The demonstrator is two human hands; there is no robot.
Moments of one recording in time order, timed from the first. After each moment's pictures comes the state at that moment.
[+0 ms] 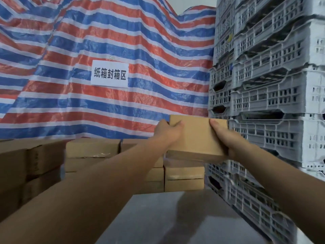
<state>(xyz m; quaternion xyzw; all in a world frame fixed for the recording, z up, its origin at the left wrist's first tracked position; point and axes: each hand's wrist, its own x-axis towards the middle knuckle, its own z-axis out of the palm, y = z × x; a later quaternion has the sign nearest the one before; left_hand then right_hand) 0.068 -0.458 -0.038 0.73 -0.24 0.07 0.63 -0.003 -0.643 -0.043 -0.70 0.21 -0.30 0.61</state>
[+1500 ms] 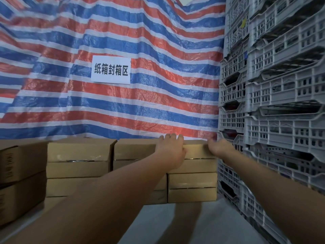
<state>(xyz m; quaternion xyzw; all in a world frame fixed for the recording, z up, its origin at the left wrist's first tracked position) 0.164 -0.506 -0.091 0.90 -0.31 0.30 0.02 0.129 -0.693 -0.088 -0.84 0.24 -0.29 0.38</state>
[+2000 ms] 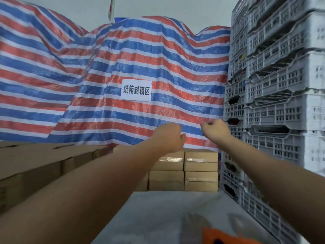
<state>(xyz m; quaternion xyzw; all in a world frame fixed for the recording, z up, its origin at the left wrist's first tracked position) -0.052 -0.332 0.001 0.88 -0.31 0.34 0.09 -0.073 -0.512 0.012 -0.84 0.07 -0.41 0.35</state>
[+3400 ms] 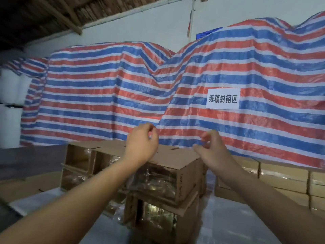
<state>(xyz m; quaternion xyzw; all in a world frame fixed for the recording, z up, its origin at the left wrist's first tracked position) -0.119 0.085 -0.056 0.78 -0.07 0.53 0.31 -0.115 -0.129 -0.052 -0.82 -0.22 -0.28 0.46</state>
